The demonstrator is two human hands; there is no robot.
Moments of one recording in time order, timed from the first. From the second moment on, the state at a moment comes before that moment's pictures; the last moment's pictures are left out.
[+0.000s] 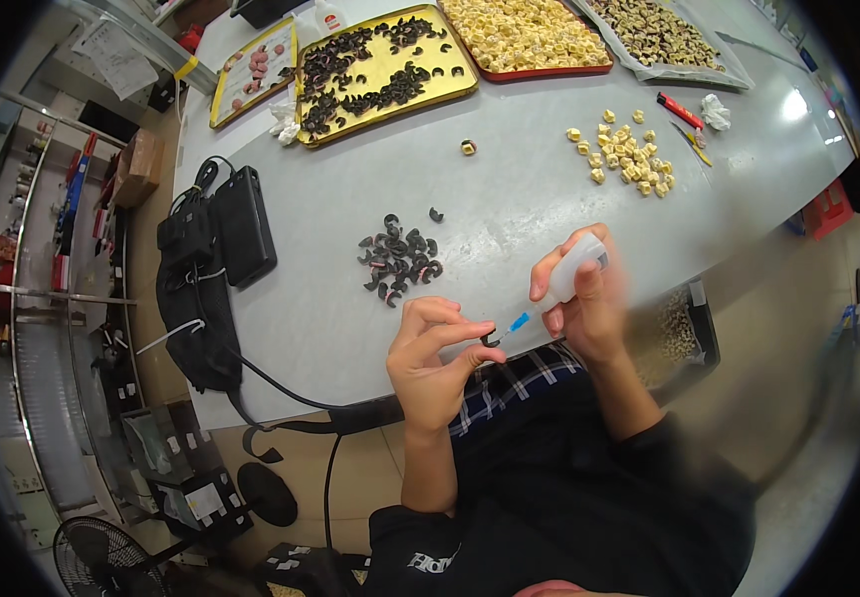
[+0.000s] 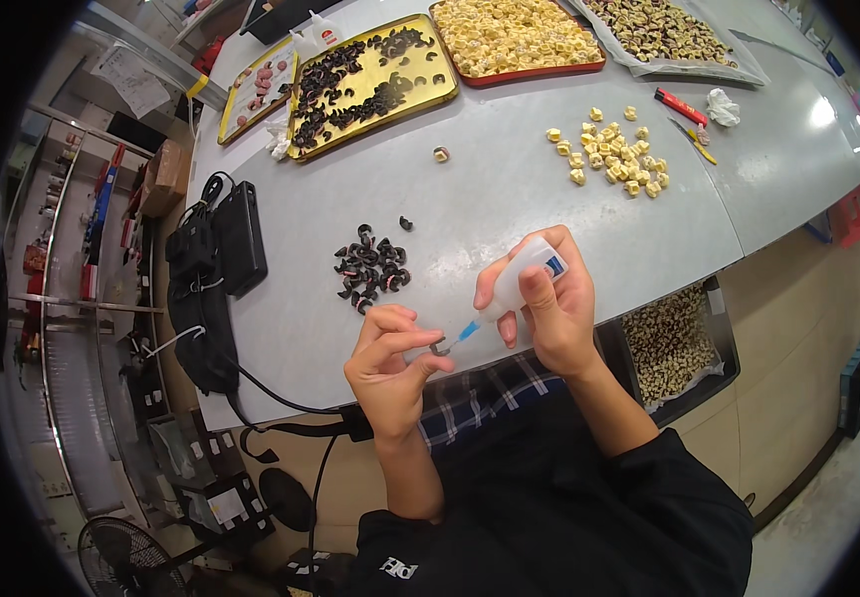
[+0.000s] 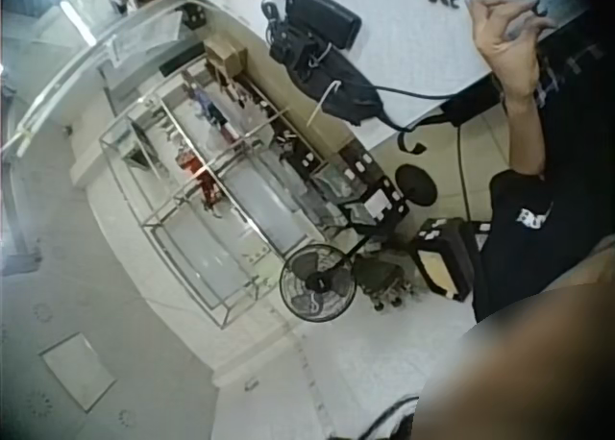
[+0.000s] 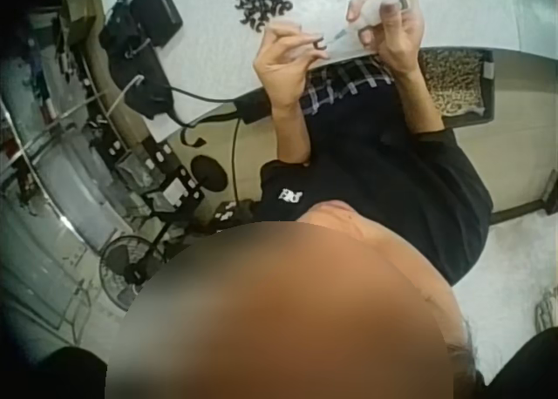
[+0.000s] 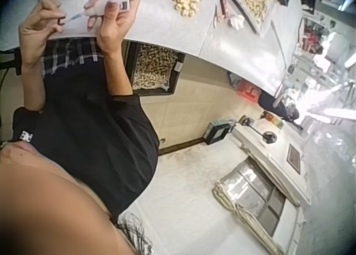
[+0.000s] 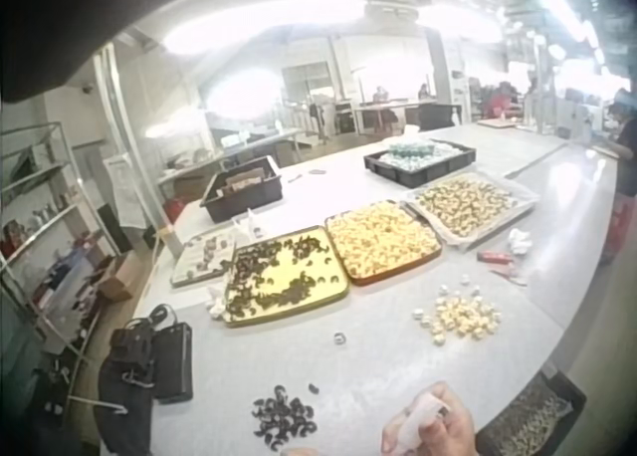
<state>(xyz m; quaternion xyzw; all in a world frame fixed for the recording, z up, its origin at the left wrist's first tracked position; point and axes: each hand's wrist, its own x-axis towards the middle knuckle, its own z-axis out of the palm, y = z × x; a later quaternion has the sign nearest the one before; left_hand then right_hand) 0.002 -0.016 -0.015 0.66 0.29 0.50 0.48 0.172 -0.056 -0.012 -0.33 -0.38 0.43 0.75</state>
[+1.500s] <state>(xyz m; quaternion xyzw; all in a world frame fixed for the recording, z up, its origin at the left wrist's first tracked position) -0.001 -0.016 -0.015 0.65 0.28 0.51 0.49 0.354 -0.119 -0.017 -0.74 -0.35 -0.06 0.57</state>
